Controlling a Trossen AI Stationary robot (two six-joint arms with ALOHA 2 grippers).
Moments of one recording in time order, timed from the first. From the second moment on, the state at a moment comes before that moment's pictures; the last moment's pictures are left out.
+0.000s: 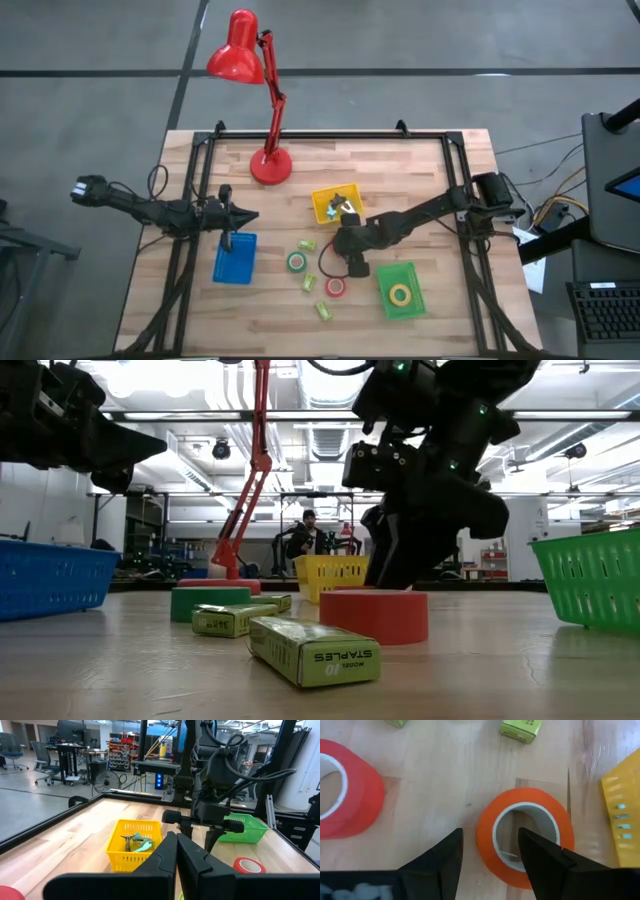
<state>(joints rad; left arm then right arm) -0.28 0.34 0.01 0.29 -0.42 -0.10 0.18 1.87 1.04 -0.21 0.07 0.05</state>
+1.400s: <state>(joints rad) -0.28 0.34 0.01 0.29 -0.42 -0.10 0.23 1.85 1.28 -0.58 0.06 0.23</state>
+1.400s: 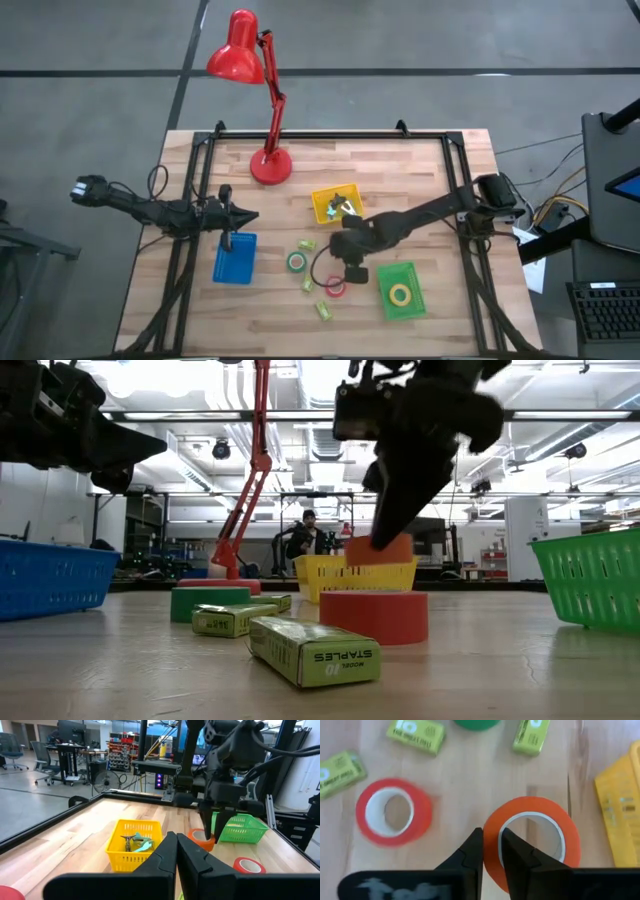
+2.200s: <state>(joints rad) -0.28 0.34 0.01 0.29 -0.42 -0.10 0.57 1.56 1.29 -1.01 0.29 0.84</state>
